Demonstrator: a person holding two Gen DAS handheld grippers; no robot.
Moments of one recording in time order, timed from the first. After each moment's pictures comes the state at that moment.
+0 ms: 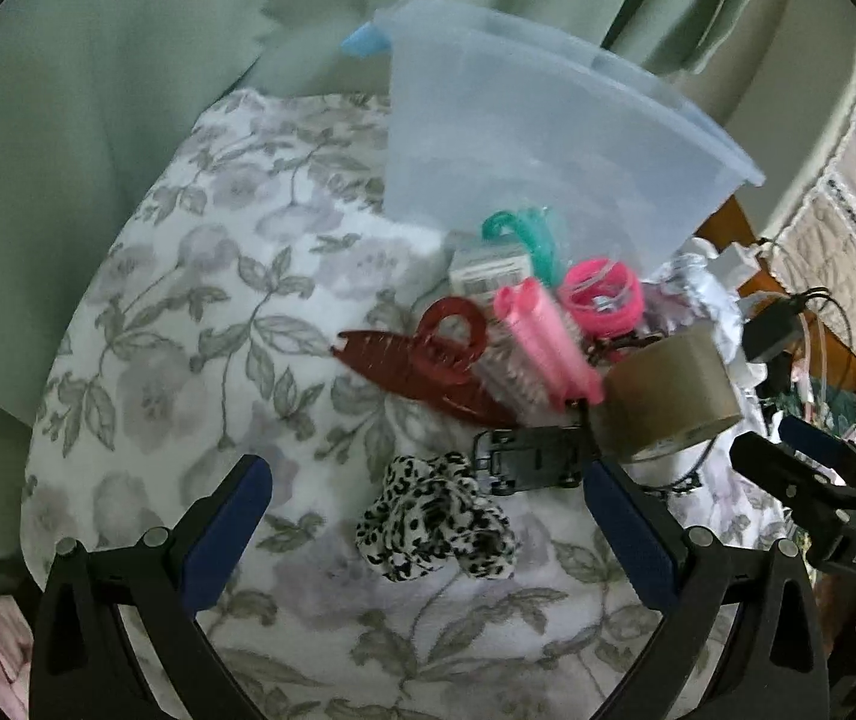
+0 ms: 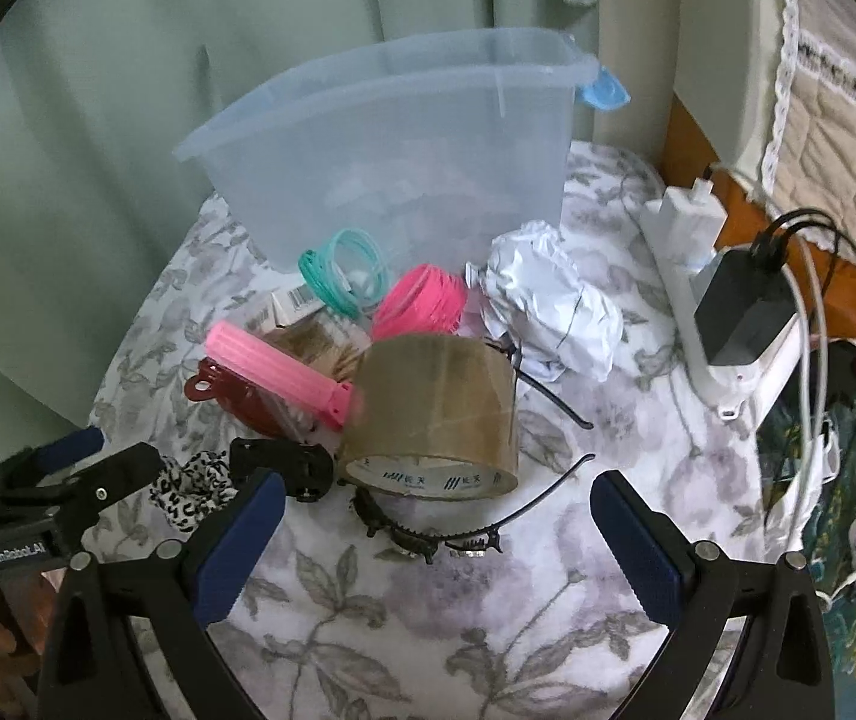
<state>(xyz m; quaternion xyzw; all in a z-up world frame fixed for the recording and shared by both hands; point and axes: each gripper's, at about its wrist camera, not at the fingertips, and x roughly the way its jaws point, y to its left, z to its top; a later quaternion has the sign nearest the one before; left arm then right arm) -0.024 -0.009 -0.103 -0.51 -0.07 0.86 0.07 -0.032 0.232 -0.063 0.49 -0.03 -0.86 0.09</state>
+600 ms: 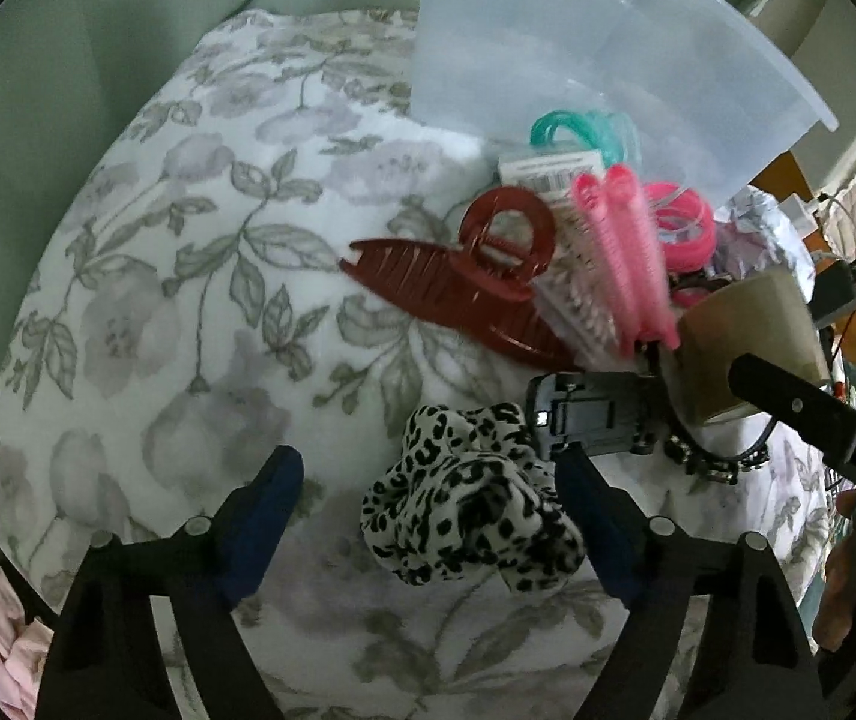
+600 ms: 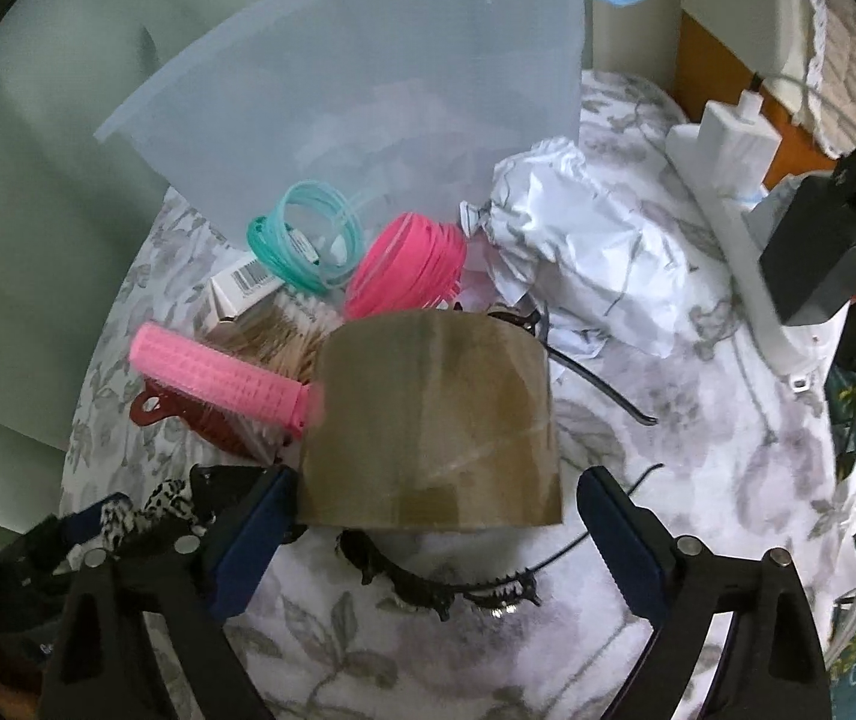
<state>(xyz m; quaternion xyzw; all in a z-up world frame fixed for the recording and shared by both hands) -0.037 -0.006 -0.159 -0.57 -0.07 0.81 0.05 -0.071 0.224 -0.110 0.54 -0.08 -0.83 0.09</state>
